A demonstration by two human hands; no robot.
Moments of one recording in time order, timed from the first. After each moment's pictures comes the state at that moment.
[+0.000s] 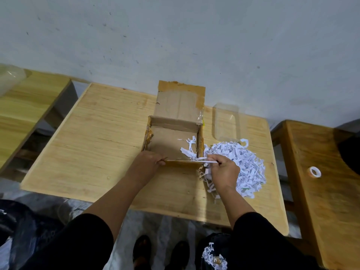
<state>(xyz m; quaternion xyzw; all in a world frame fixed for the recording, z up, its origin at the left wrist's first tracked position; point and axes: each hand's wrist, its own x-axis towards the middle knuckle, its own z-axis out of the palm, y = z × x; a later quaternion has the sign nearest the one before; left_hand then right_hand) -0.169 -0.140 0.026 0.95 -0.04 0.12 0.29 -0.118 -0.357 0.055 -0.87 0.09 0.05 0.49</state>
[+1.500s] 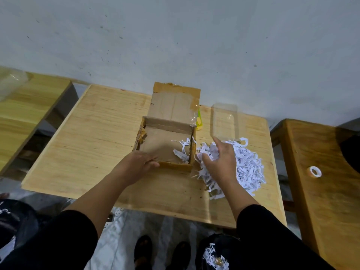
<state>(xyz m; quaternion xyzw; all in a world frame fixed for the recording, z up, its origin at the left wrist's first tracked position) -0.178 -0.126 0.044 0.96 0.03 -0.05 0.28 -0.096 -0.364 0.064 -0.93 -0.03 0.06 0.37</state>
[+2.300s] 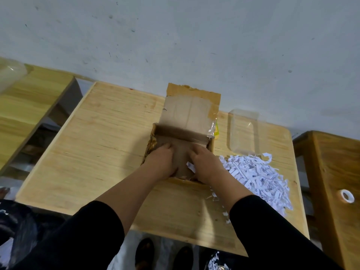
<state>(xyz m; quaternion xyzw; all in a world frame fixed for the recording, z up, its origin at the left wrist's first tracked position) -0.097 -0.133 0.017 0.96 0.09 -0.17 0.18 -0.049 -0.276 0.036 -0.92 -0.34 0.21 -0.02</state>
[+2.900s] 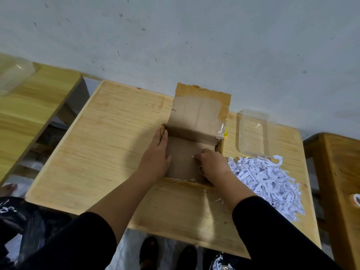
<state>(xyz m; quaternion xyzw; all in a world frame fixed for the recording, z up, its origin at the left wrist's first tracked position) -0.117 -0.102 0.008 0.95 0.13 0.01 0.28 -0.045 -0.262 0.036 -0.93 -0.30 0.22 -0.05</state>
